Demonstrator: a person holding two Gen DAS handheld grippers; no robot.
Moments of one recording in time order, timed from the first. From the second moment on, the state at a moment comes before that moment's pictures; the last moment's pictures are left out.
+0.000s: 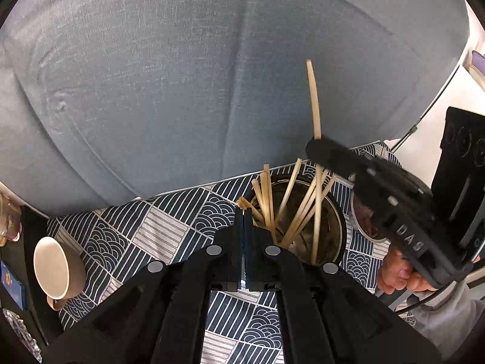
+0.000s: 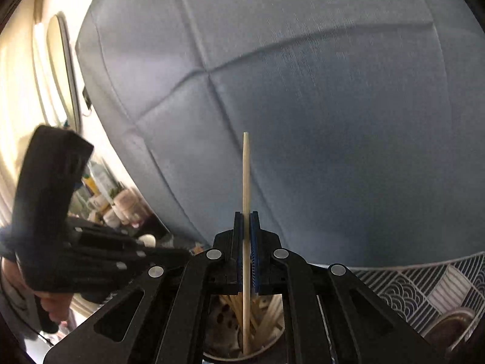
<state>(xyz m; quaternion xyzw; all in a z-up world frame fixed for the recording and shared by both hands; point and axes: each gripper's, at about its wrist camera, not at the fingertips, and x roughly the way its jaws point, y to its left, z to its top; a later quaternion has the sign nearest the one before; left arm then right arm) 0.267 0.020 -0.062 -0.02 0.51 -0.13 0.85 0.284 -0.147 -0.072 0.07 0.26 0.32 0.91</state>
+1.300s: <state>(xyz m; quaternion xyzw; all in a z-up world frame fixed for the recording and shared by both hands) 0.111 0.038 -0.036 -0.02 0.35 0.00 0.93 0.141 -0.197 -0.055 0.00 0.31 0.19 0.93</state>
